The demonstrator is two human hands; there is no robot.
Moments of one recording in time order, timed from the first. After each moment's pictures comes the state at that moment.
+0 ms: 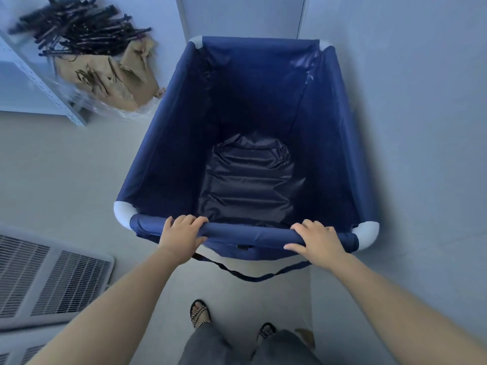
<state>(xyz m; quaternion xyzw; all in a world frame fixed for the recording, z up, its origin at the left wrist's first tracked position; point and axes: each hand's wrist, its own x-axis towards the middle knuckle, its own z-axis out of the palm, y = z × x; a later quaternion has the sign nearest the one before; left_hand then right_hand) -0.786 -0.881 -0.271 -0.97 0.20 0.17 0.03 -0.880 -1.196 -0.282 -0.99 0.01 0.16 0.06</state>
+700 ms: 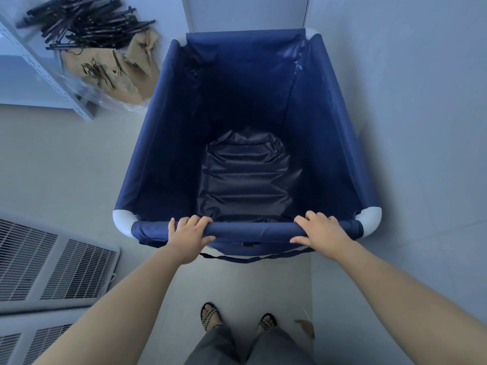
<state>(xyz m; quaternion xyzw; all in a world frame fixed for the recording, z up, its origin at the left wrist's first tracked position) -0.817 -0.893 -0.272 -0.96 0.16 0.24 -0.01 -0.884 -1.211 -0.275 -0.98 -0.04 0.21 -0.01</state>
